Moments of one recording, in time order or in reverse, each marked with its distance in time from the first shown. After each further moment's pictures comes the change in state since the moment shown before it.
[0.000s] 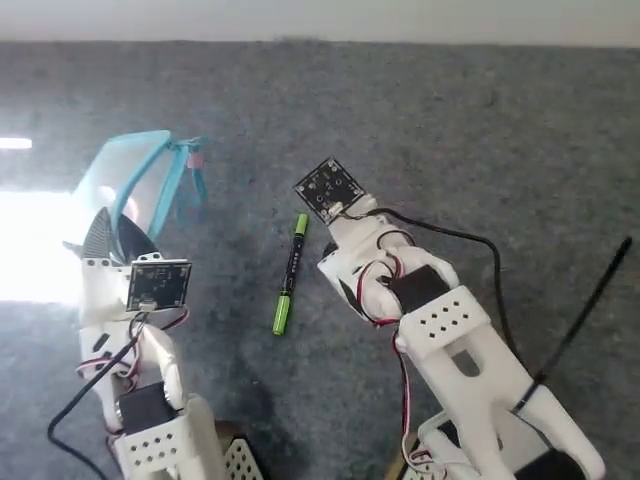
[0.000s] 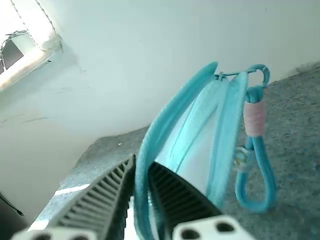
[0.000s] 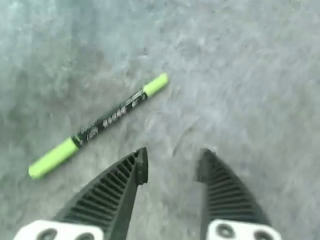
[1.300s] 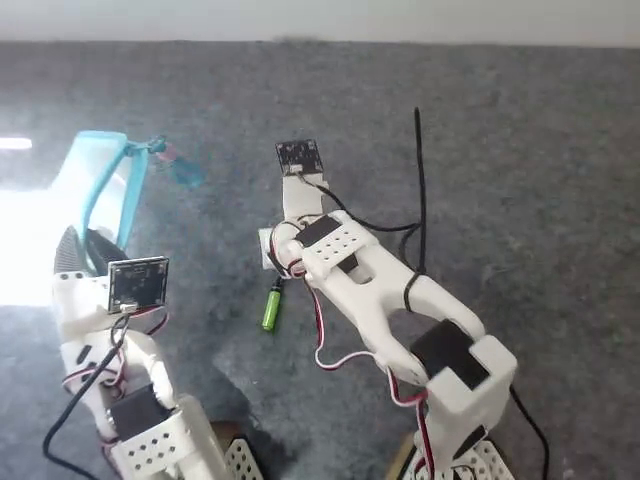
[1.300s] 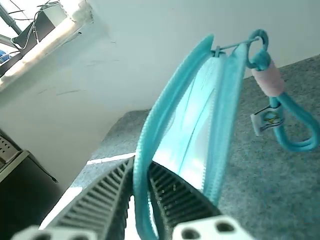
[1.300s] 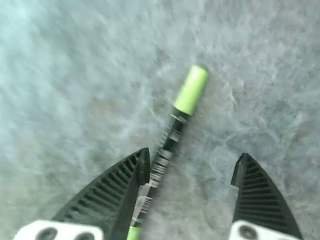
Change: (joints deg) left arm -8.6 -0.1 -0.1 2.5 -1.6; right arm -8.0 46.3 -31.6 -1.8 -40.9
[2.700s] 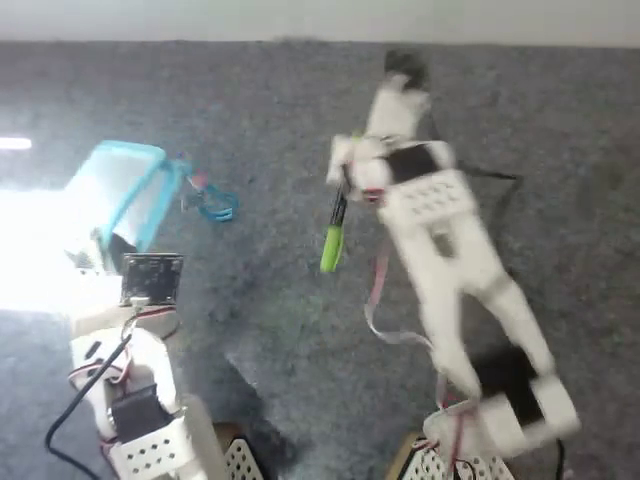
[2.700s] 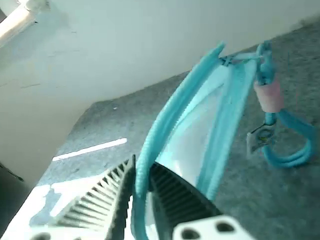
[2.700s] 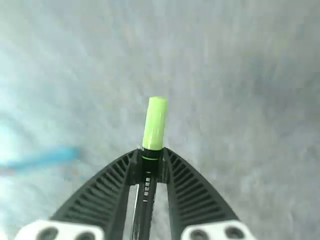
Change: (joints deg) left arm 6.7 0.0 -5.3 14.5 -0.4; right arm 17.9 -19.2 -17.1 21.4 2.0
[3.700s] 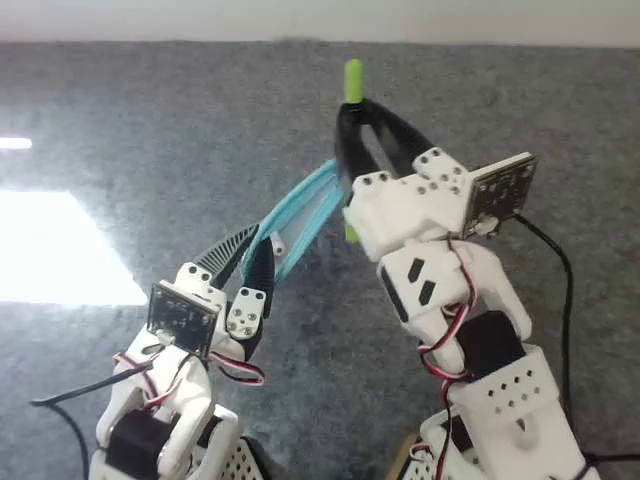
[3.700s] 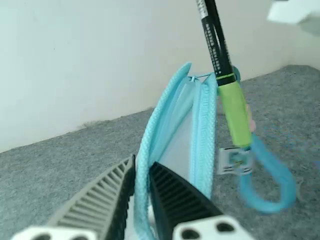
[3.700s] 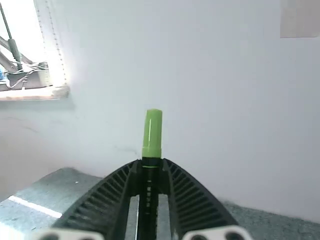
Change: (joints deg) left arm 44.4 0.0 -19.2 13.7 26.6; right arm -6.9 -50.9 43.3 -45.1 17.3
